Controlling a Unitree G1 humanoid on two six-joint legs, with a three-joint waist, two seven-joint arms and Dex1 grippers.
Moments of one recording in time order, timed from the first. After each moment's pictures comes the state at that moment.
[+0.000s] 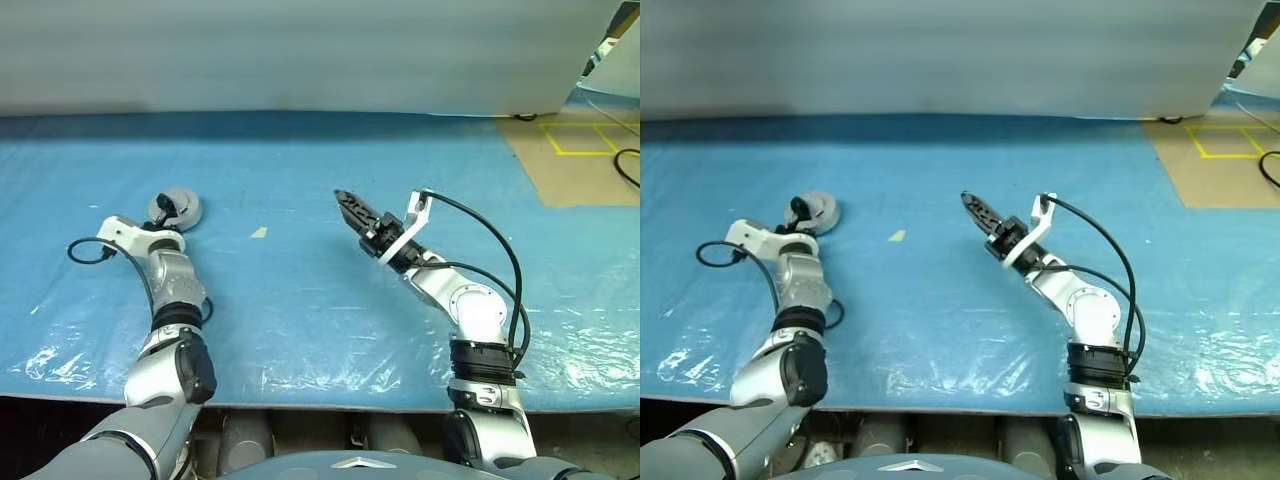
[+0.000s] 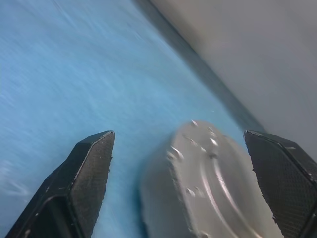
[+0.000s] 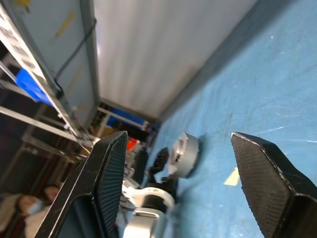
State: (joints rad) left arm -0.70 0.15 0.63 0.93 -0.57 -0.36 -0.05; right arm -0.39 -0.08 -0.18 -0.02 1.12 0.81 0.27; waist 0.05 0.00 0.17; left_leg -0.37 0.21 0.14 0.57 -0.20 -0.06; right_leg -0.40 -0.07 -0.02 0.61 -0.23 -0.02
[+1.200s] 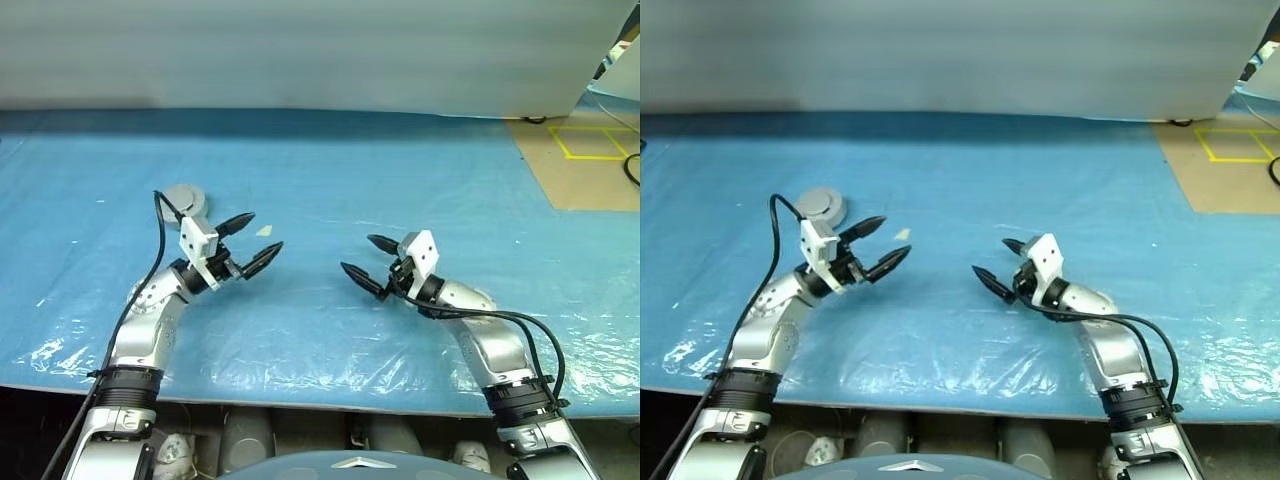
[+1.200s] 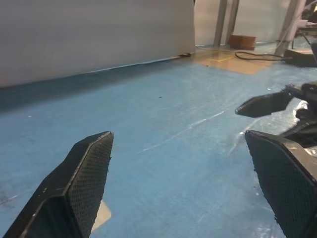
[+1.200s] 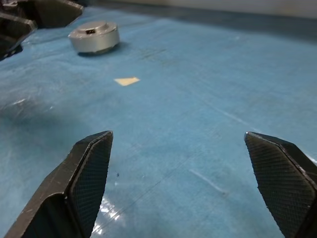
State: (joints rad) left arm -0.22 0.37 0.03 0.14 -0.42 -0.08 -0.91; right arm -0.18 -0.36 0.09 -0.02 0.29 0.13 0.67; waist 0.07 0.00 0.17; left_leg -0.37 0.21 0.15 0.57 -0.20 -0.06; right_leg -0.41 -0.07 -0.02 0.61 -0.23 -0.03
